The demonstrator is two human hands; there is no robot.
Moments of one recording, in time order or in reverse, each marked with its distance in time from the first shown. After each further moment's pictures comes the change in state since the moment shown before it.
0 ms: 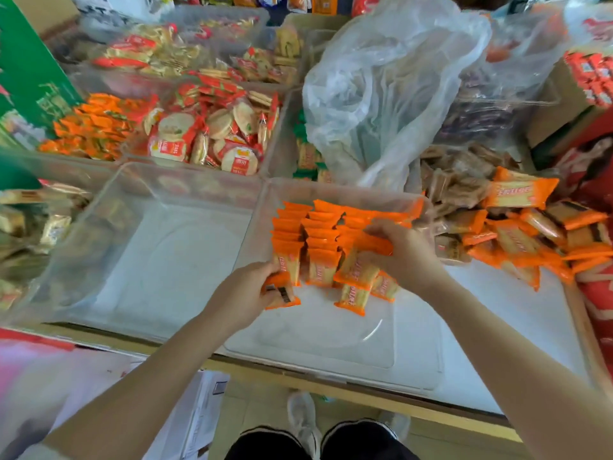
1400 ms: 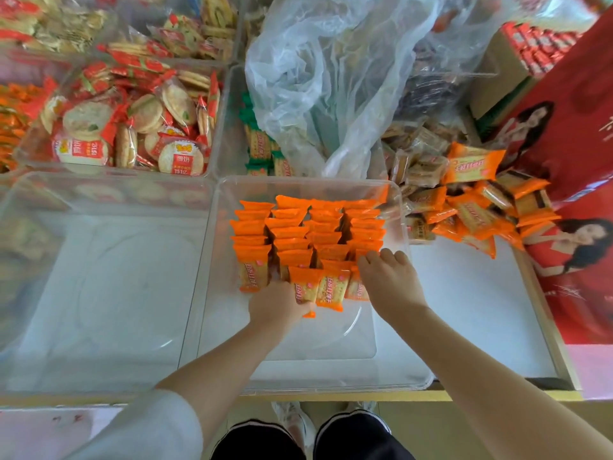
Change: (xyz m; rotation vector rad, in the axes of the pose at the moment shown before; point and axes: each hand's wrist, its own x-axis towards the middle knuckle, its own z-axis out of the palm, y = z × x) left_hand 0.062 0.024 0.094 0.386 -0.226 -0.161; right_hand -0.024 0.048 0.046 -0.923 0.027 -0.046
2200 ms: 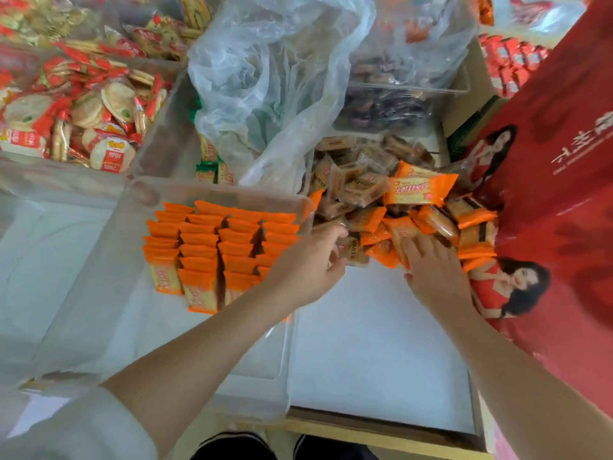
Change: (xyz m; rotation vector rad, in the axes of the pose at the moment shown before) left_hand 0.010 0.196 -0.079 -0.514 0.286 0.446; right_hand -0.002 0.238 0.086 0.003 -0.115 0.136
